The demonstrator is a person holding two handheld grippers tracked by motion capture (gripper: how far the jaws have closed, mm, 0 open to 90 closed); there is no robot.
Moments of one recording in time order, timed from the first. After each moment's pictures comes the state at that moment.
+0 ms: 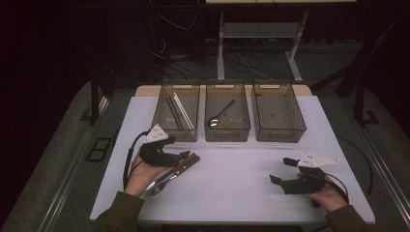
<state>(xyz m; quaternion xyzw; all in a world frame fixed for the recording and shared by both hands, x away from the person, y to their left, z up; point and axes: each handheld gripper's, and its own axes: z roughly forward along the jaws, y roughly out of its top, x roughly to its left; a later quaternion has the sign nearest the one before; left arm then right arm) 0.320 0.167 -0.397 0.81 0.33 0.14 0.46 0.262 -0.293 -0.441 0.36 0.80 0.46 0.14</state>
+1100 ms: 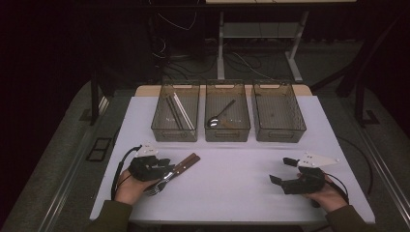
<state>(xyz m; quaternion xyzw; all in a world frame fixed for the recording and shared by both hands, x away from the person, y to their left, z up) 0.303 0.198 -0.434 0.84 0.35 0.09 0.40 0.262 -0.293 -0.440 0.36 0.80 0.46 0.14</state>
